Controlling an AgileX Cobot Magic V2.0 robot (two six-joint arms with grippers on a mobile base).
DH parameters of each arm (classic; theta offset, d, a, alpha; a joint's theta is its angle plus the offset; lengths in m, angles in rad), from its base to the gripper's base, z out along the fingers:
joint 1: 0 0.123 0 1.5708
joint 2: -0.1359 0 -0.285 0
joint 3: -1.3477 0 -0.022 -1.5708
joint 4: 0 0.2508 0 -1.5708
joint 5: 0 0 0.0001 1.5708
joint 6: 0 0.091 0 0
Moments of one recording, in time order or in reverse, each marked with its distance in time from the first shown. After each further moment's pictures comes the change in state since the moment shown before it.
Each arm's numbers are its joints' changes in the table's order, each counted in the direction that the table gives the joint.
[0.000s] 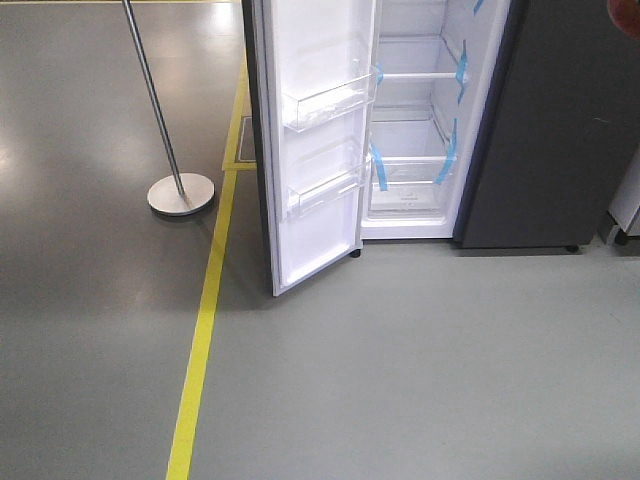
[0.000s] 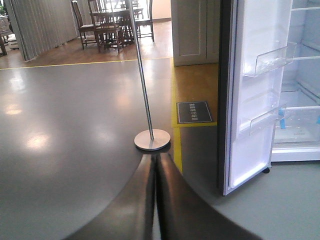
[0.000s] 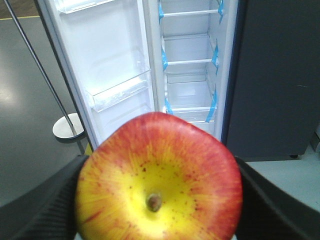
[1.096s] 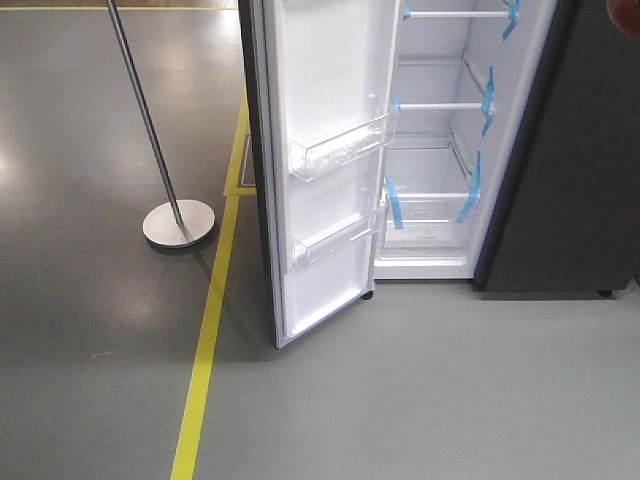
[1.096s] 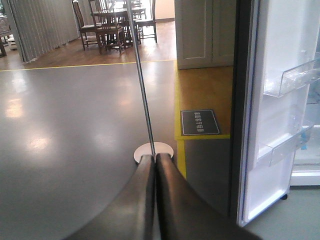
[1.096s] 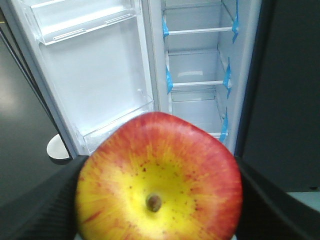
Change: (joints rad) left arm 0.000 0.000 0.000 0.000 0.000 0.000; right arm 0.000 0.000 0.000 0.000 0.000 0.000
